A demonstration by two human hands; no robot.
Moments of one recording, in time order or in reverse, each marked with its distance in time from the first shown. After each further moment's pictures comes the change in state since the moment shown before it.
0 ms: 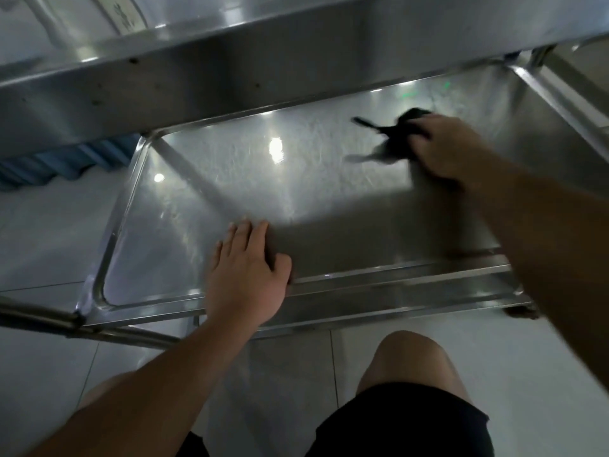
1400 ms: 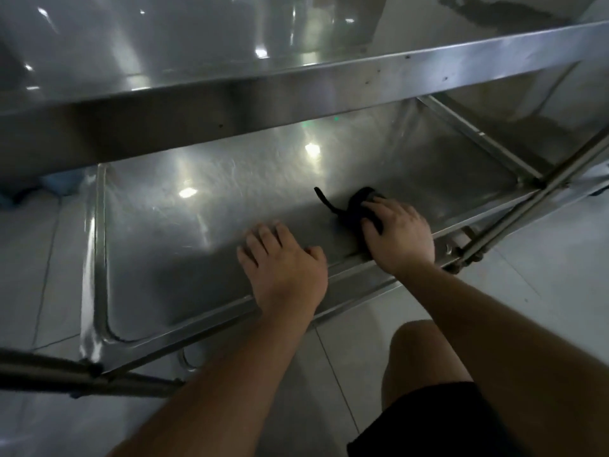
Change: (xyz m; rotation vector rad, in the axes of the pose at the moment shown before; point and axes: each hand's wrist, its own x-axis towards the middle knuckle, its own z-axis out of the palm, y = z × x) left_hand 0.004 -0.006 -0.007 -0.093 -0.141 0.112; right_hand -0.183 -0.155 0.067 -0.152 0.175 0.367
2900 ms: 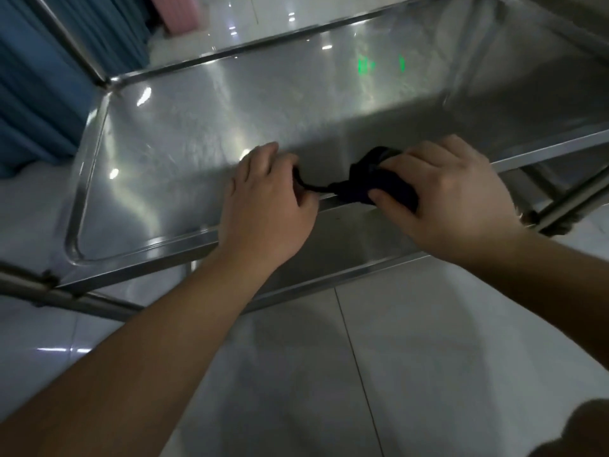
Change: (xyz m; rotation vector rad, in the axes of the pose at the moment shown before) left_hand -0.019 -0.009 0.004 -0.088 0.207 0.245; right_hand -0.036 0.046 -0.013 0.004 0.108 -0.591
